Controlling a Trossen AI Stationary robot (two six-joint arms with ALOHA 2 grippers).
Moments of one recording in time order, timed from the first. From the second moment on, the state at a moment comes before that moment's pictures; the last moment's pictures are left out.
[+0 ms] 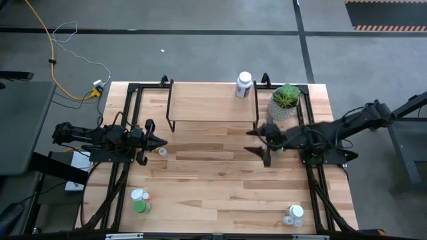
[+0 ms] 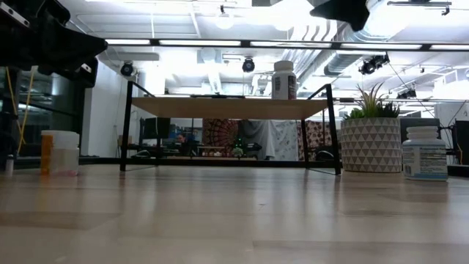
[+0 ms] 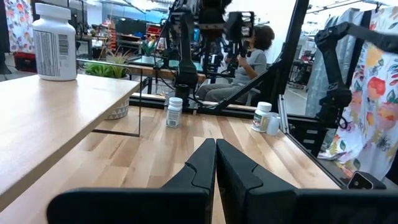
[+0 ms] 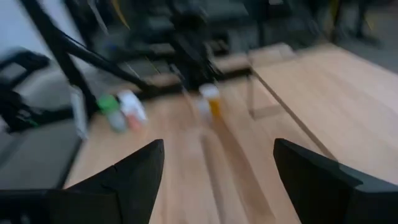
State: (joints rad) left arm -0.05 0.00 0.01 0.03 -0.12 -0.13; right arm 0.31 0.98 0.70 0.04 0.40 0.27
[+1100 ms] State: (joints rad) left arm -0.05 0.00 0.01 0.03 -0.12 -0.18; right arm 0.32 1.09 0.36 0.72 0.37 0.18
